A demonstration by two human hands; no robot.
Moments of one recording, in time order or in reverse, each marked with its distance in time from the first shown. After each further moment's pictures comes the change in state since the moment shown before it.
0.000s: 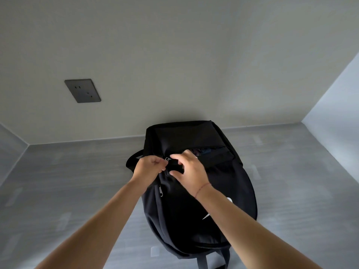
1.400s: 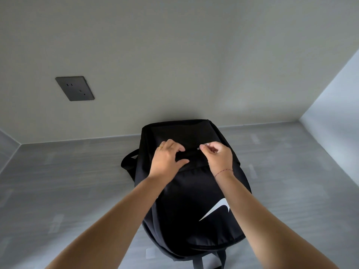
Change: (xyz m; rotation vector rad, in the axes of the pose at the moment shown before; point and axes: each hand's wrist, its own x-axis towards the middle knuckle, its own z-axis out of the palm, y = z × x) left_hand 0.012 0.026 0.050 0.480 0.097 0.659; right_hand 0.021 0.056 -0.046 0.474 0.350 0.531
